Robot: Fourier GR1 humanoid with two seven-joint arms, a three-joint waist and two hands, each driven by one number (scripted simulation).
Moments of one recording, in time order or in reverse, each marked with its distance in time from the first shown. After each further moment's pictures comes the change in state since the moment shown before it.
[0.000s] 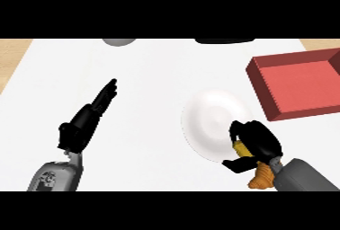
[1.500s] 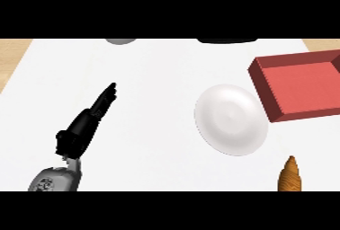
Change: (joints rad) left arm 0.041 -0.007 -0.004 -0.040 -0.011 -0.017 -0.004; right arm 0.762 -0.669 -1.062 -0.437 -0.889 -0.042 -0.686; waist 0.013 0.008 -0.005
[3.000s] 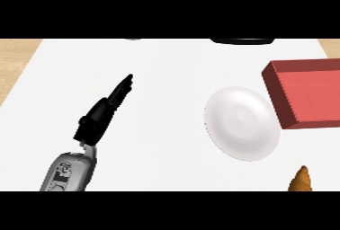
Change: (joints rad) left arm -0.117 -0.060 -0.012 0.080 -0.038 -0.022 0.010; right arm -0.881 0.182 0.275 0.624 0.373 0.144 0.229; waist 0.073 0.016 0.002
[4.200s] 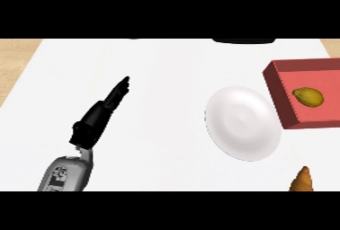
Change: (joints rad) left arm 0.032 0.005 0.011 -0.022 0.000 -0.015 -0.022; right arm -0.350 0.219 -0.189 0.749 -0.060 0.145 -0.260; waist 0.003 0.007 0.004
